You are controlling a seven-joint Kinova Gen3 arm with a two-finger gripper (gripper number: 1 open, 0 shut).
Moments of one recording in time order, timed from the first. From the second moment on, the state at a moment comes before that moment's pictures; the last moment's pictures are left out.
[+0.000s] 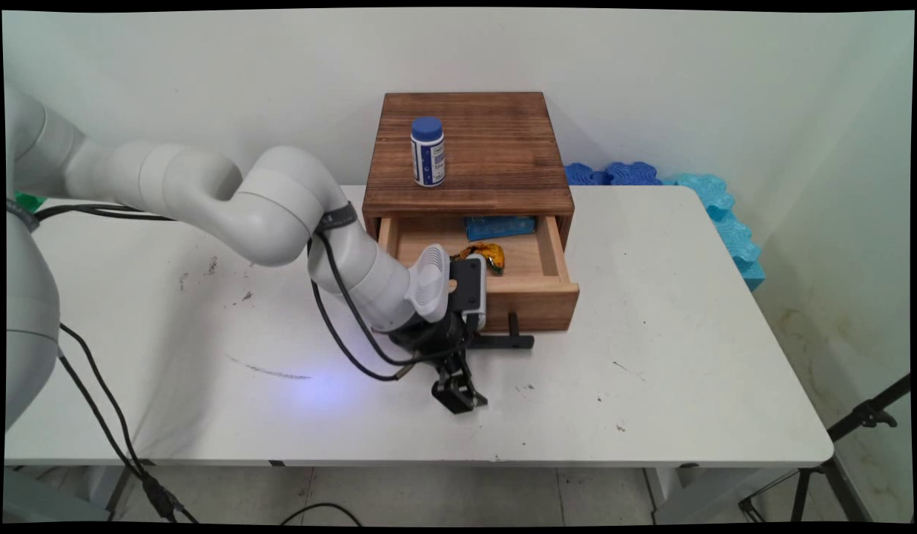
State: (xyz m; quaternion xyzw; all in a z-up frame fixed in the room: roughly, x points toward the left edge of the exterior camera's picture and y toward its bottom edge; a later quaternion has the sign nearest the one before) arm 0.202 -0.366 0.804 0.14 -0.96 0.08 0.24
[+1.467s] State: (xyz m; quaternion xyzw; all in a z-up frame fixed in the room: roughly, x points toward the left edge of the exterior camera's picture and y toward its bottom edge) arm 0.184 -0.275 0.827 0.12 -0.96 0.05 0.25
